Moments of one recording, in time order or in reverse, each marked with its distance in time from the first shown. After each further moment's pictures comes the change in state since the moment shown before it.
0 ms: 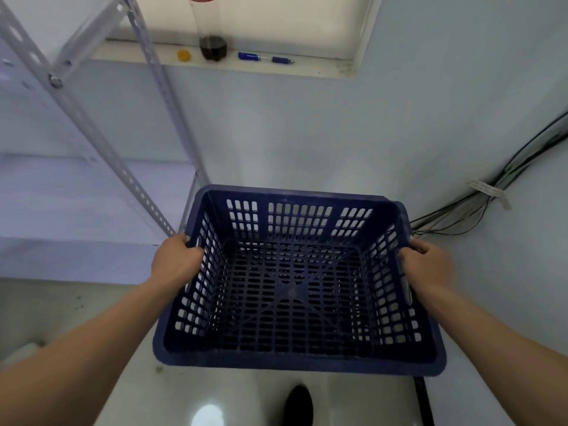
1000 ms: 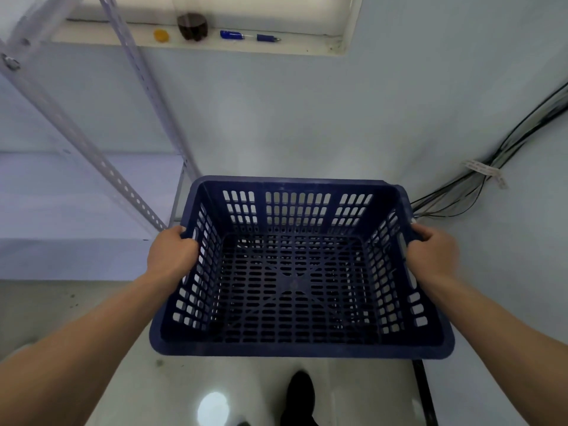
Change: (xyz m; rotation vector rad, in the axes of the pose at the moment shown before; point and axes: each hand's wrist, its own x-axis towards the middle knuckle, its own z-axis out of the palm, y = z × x) left_hand 0.006 -0.001 0.014 -0.028 -0.036 -0.031; right_hand -0.001 0.010 -0.008 -0.059 0.035 -0.046
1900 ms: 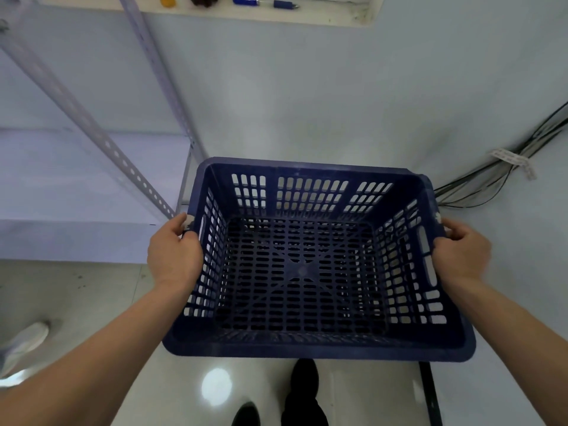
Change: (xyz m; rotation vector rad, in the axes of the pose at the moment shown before) left_hand -0.014 -0.016 0.007 -0.222 0.242 -0.005; right_hand -0.007 0.001 0.007 0.081 0.118 0.027
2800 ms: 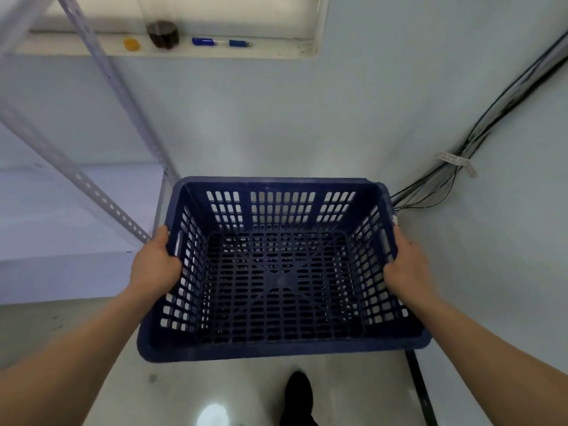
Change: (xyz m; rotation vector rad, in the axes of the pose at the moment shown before) left_hand 0.013 0.006 -0.004 0.436 -0.291 0.228; right_hand -0.018 0.029 -0.016 -0.303 -0.297 -0.261
